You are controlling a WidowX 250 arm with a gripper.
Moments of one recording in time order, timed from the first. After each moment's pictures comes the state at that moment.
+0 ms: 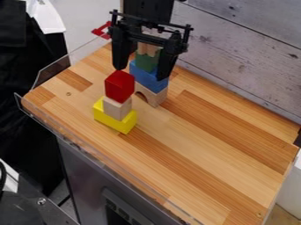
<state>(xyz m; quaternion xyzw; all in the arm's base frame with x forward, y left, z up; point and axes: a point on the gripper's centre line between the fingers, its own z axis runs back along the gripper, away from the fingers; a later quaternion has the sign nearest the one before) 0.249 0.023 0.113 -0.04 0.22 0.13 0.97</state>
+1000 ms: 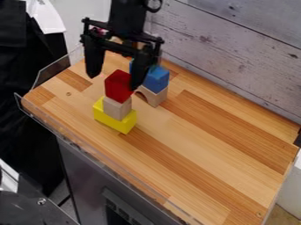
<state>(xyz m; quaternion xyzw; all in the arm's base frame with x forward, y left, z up) 0.227 0.049 0.101 0.00 0.15 0.15 0.98</state>
